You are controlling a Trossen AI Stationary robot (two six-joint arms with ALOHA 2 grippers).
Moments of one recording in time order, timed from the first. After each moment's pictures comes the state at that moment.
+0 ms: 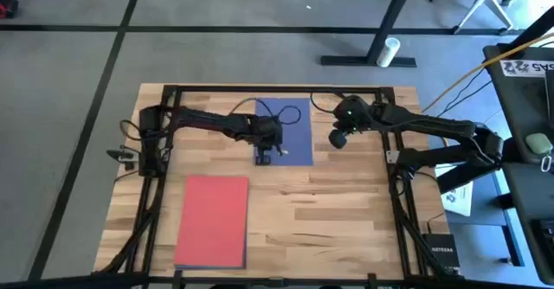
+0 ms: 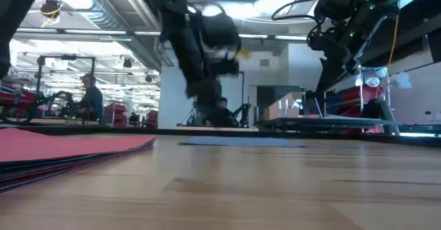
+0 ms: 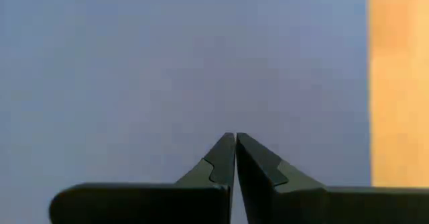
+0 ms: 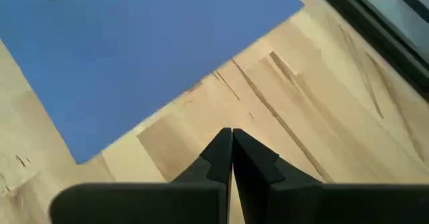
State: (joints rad) left arm 0.22 1.89 1.26 -0.37 -0.11 0.24; right arm -0.45 1.12 0.74 -0.58 0.10 0.15
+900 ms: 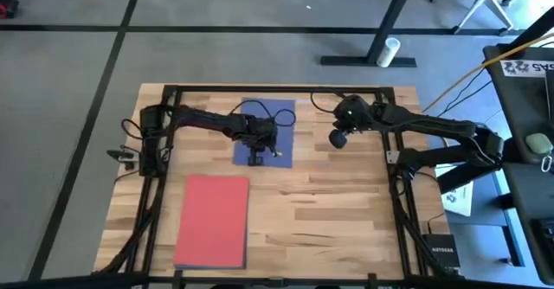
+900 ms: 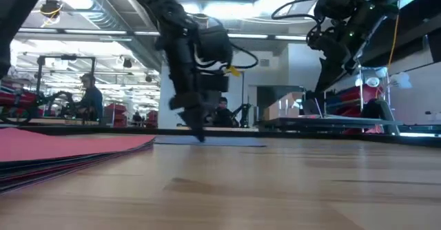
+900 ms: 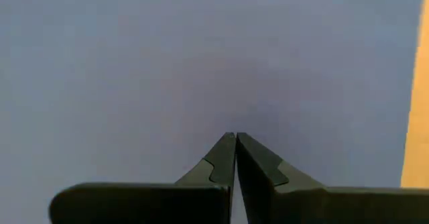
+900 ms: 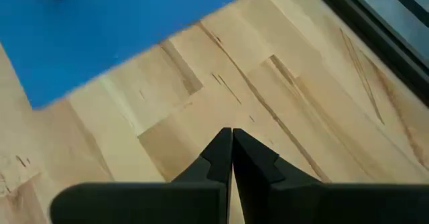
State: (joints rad) left arm 0.25 1.89 1.17 -0.52 -0.13 0.27; right arm -0.45 1.12 0.74 -0.58 0.10 0.15
